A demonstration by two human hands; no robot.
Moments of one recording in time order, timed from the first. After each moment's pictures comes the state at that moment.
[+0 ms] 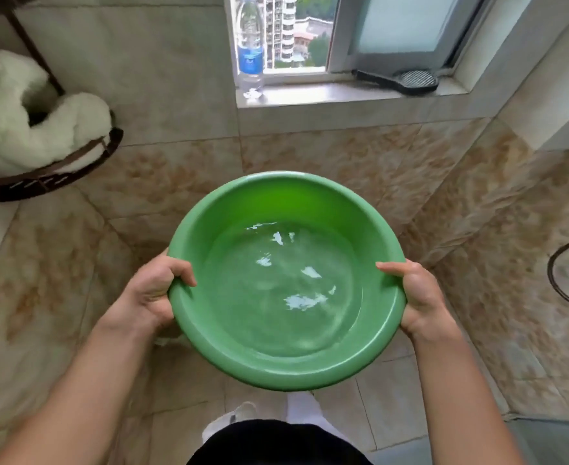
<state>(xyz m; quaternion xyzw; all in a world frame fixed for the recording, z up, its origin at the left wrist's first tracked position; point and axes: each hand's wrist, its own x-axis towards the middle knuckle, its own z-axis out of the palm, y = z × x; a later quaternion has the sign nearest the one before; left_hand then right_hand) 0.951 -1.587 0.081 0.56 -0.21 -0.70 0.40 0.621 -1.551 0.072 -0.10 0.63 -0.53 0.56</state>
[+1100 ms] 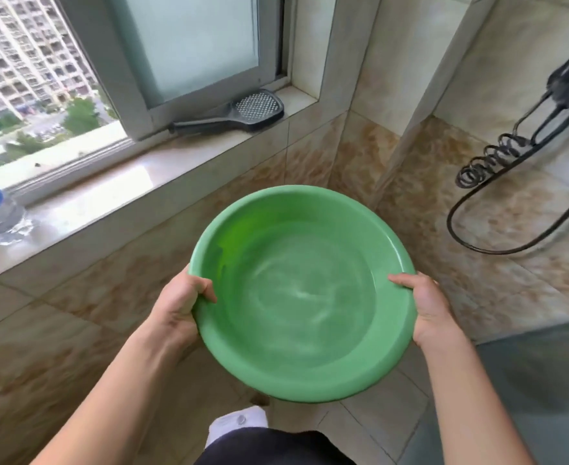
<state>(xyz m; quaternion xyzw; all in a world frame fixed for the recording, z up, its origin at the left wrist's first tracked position) 0.686 -1.910 0.021 0.51 -0.33 -0.77 0.19 0.423 -1.708 0.015 0.10 0.68 -0.63 0.36</state>
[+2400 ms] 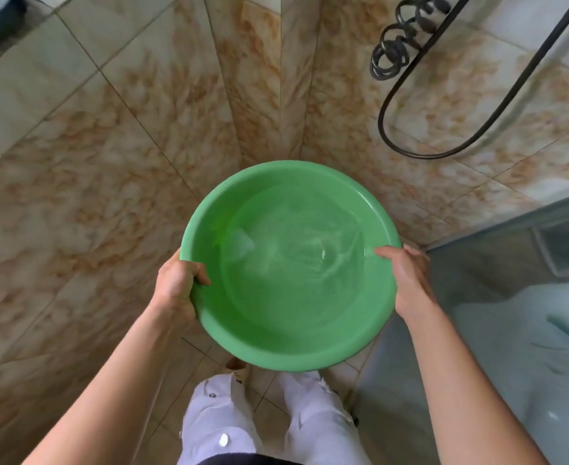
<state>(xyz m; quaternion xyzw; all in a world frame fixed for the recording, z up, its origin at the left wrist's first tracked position) 0.464 -1.821 -0.104 0.60 -0.39 -0.69 0.09 0.249 -1.577 -0.126 0.20 0.74 -0.58 0.28</state>
